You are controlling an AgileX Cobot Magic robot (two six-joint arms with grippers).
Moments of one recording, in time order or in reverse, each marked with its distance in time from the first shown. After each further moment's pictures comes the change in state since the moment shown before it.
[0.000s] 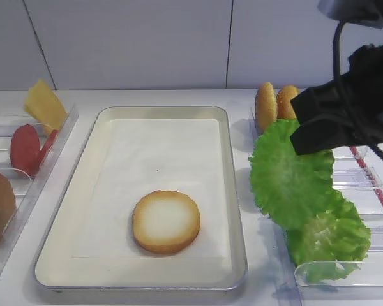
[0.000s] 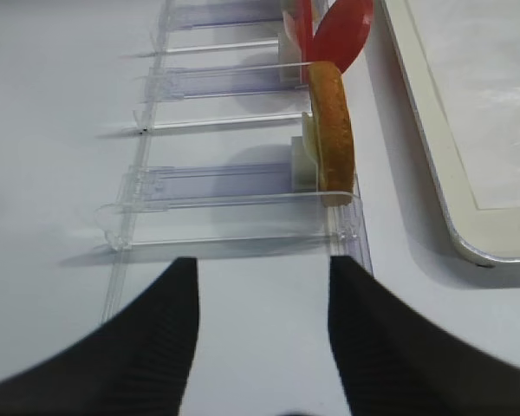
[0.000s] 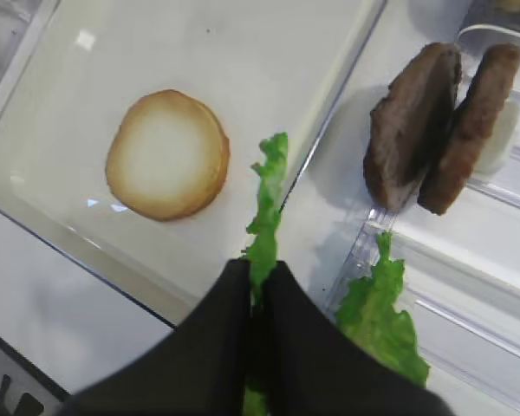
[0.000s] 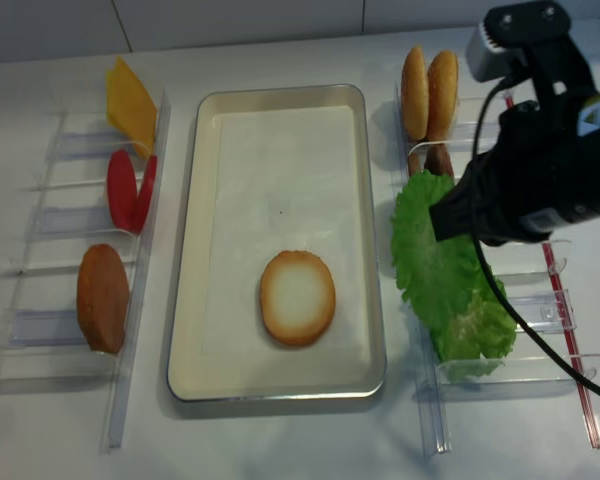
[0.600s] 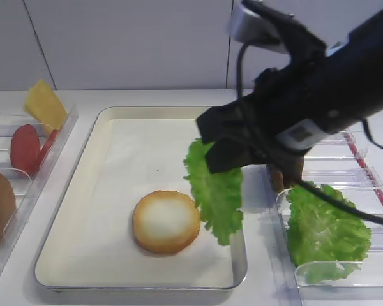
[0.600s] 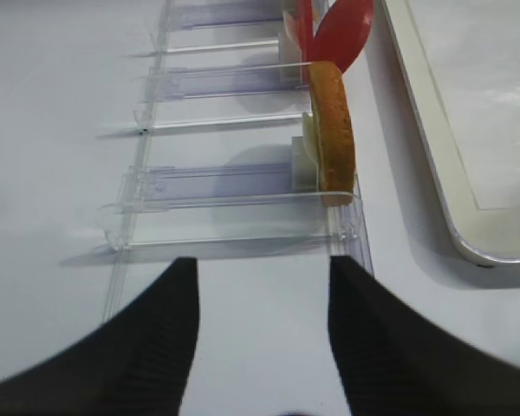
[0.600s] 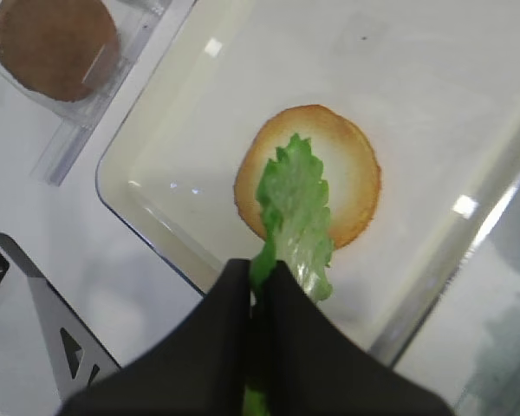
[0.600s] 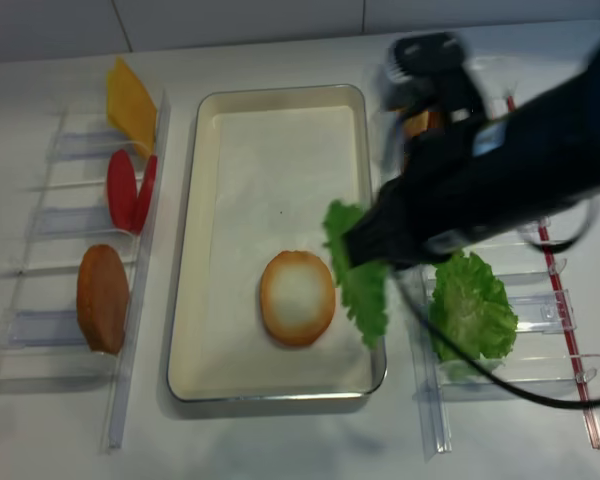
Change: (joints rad) left arm 0.000 0.000 0.000 0.000 0.000 0.000; right arm 0.218 0.187 -0.037 0.187 -0.151 -0.071
